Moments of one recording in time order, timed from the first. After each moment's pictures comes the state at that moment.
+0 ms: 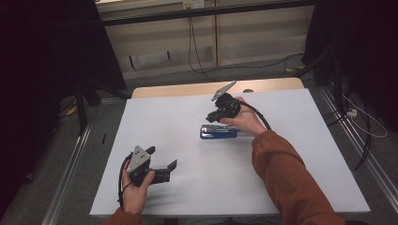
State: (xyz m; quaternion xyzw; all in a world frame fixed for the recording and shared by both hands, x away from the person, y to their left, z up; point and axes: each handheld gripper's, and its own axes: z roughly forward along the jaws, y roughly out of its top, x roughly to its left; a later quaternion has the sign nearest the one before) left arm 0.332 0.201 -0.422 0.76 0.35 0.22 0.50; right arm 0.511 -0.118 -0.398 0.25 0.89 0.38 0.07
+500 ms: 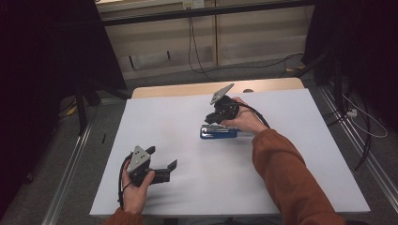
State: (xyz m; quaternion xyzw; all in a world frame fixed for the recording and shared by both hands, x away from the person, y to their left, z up) left arm 0.332 0.201 -0.422 0.76 0.35 0.22 0.50; right arm 0.511 -0.114 -0.403 0.19 0.90 0.39 0.08
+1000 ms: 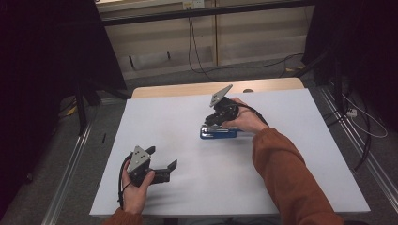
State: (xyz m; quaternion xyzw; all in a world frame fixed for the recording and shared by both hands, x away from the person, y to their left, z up) left arm 0.332 0.201 -0.422 0.76 0.35 0.22 0.50; right arm 0.511 -0.113 -0.406 0.16 0.91 0.38 0.07
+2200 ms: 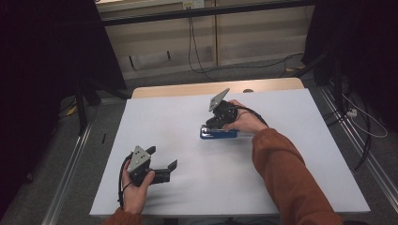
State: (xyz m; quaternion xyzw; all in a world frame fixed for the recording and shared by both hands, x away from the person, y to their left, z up) left arm 0.332 0.200 -0.422 0.76 0.35 0.22 0.50; right arm 0.511 -0.110 -0.416 0.13 0.92 0.36 0.07
